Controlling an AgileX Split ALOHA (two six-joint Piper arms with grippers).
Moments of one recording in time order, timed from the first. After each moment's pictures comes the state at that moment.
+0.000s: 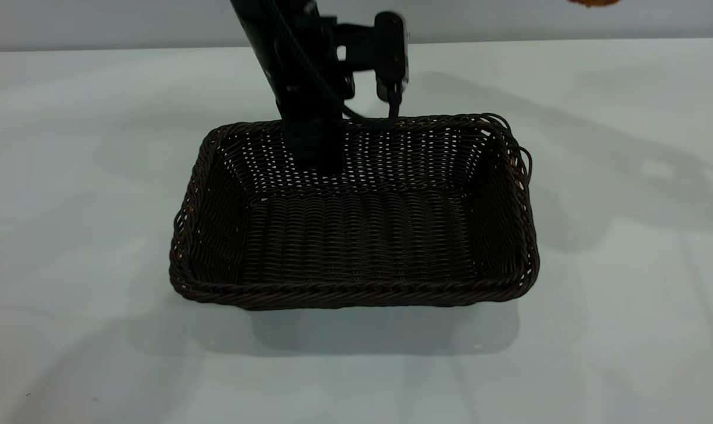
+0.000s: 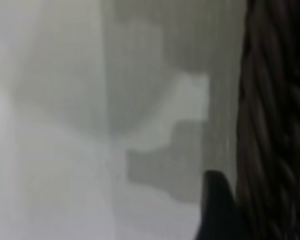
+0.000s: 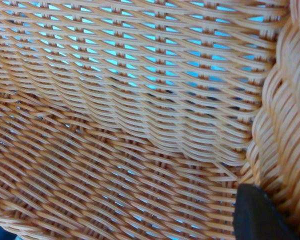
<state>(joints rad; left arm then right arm) -0.56 2.38 -1.64 -0.09 0.51 1.10 -0.25 1.89 -1.30 1.03 1.17 -0.43</state>
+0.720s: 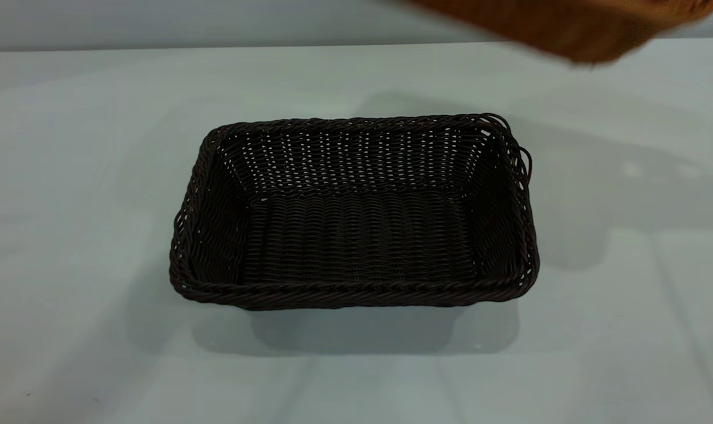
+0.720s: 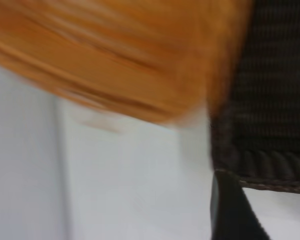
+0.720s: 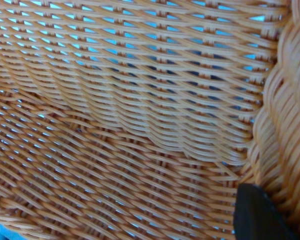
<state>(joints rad) -0.56 1.67 -1.64 -0.08 0.97 1.10 -0.12 1.95 -1.36 0.77 1.17 -0.34</state>
